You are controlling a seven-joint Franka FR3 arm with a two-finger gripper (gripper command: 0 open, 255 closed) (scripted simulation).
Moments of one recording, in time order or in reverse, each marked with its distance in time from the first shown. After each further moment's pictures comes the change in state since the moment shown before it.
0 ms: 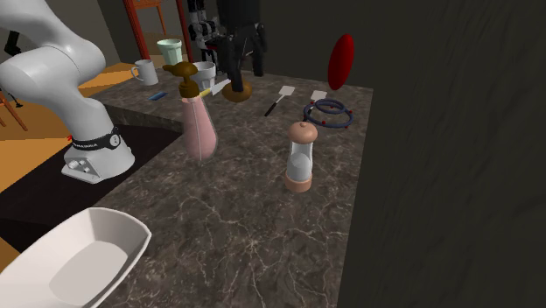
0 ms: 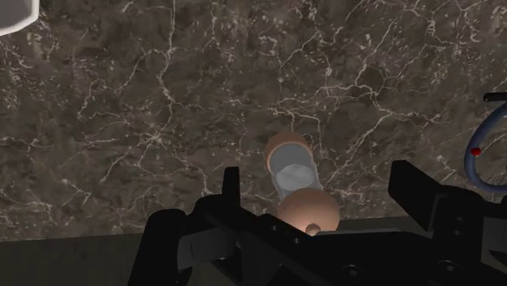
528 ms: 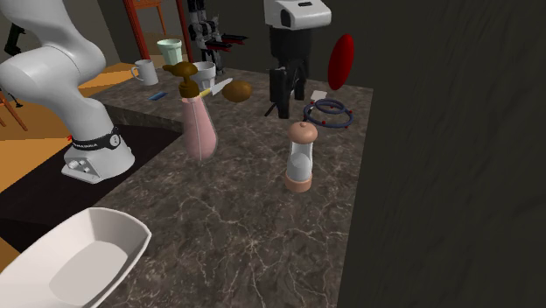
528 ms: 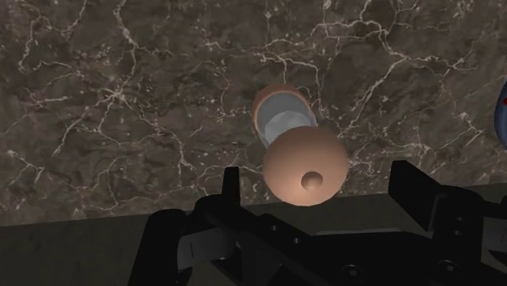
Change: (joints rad) arm -0.004 0.325 -0.006 0.269 0.051 0.037 -0.009
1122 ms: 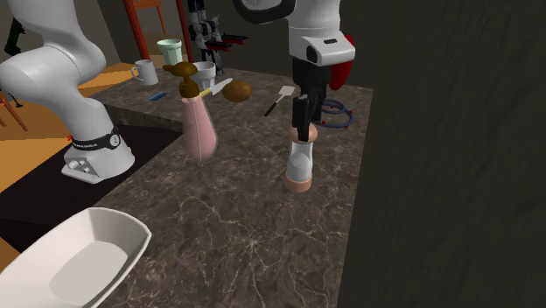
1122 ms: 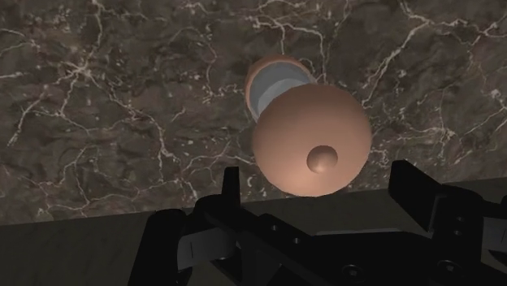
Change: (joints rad) arm -0.009 0.175 0.003 0.120 0.026 0.046 -0.005
